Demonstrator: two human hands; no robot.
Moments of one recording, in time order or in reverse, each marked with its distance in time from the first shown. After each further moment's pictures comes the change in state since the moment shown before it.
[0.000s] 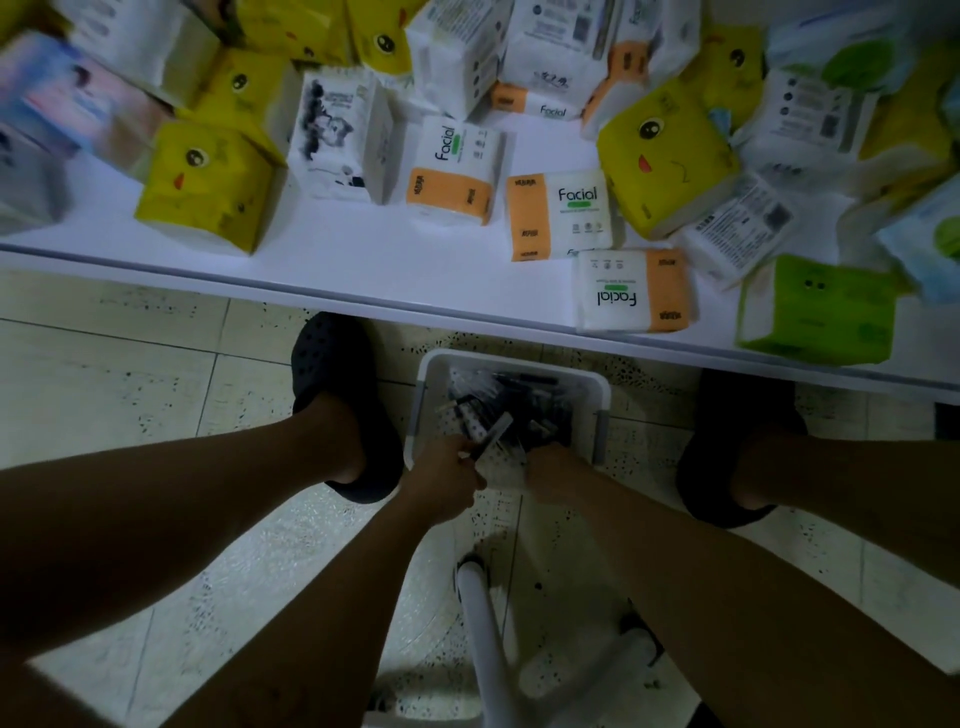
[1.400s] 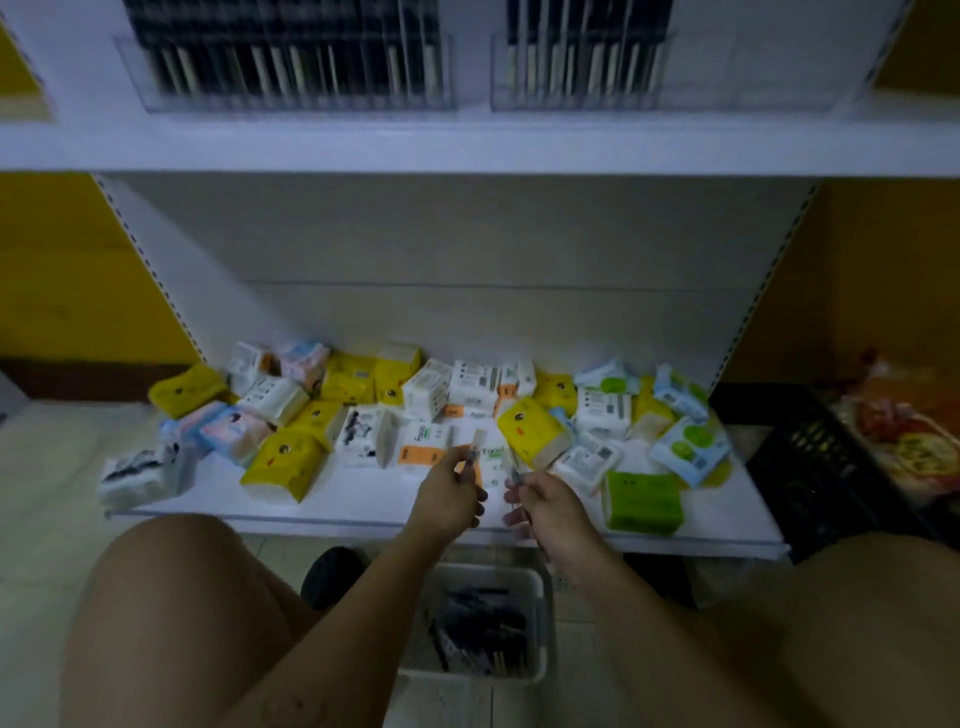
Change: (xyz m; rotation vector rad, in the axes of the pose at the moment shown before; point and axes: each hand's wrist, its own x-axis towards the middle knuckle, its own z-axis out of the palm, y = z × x) left_hand -0.172 0.153 -0.019 -0.226 0.353 0.627; right_hand -0.247 -0.008 -0.083 1.249 0.735 -0.613
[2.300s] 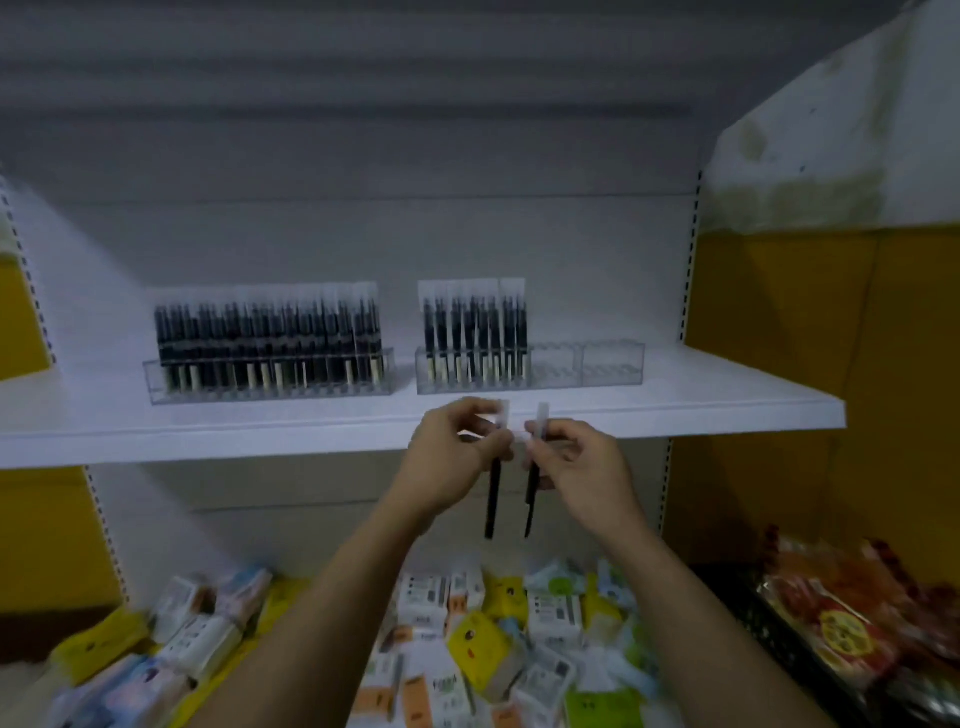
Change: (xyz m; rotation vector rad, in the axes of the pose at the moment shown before) left_hand -0.061 0.286 -0.032 -0.010 -0.024 0.768; right_hand -0.082 -0.271 -0.096 -0.217 0.322 -0.827
